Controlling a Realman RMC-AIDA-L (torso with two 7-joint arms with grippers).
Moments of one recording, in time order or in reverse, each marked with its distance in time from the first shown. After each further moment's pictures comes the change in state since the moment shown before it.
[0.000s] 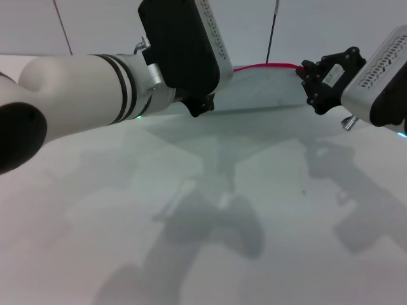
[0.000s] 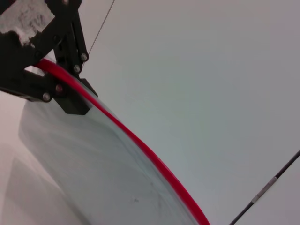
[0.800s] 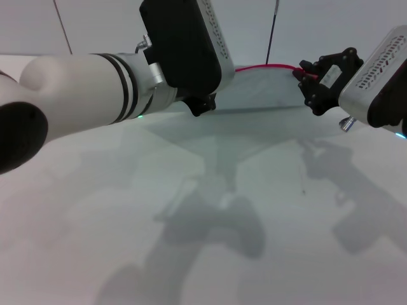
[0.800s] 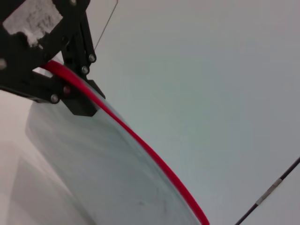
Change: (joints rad) left arm -0.003 0.000 0.002 -0.002 0.000 0.000 0.000; right arm 0.004 0.000 -0.005 0.003 0.000 -0.003 0.001
